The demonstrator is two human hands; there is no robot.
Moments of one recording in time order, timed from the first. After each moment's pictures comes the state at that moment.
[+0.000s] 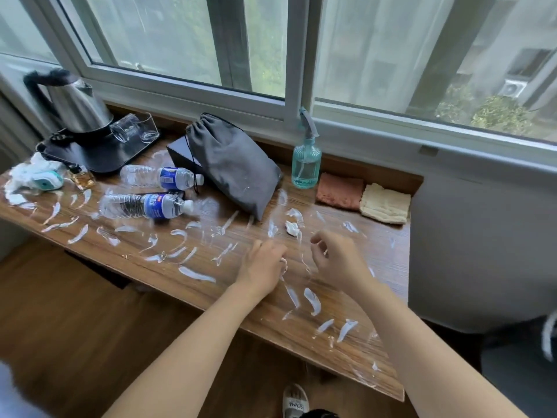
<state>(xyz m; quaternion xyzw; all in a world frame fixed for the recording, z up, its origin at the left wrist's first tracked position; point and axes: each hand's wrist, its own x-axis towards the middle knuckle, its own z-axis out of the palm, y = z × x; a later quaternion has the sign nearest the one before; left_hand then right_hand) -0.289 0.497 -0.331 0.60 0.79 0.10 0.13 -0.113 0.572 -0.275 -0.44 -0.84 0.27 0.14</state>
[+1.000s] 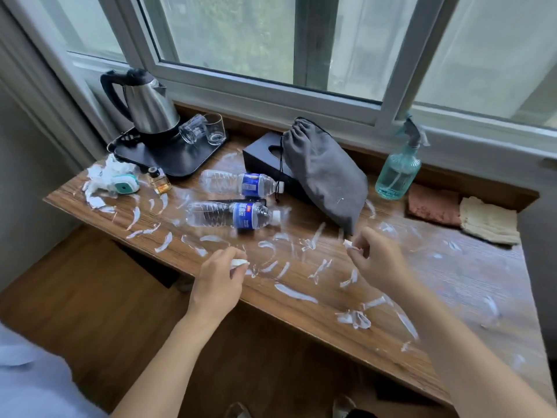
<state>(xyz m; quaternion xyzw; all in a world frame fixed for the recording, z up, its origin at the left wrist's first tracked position) -0.523 0.350 -0.302 0.42 0.85 0.30 0.14 -0.268 0.547 -0.288 -0.46 -0.83 0.28 0.16</state>
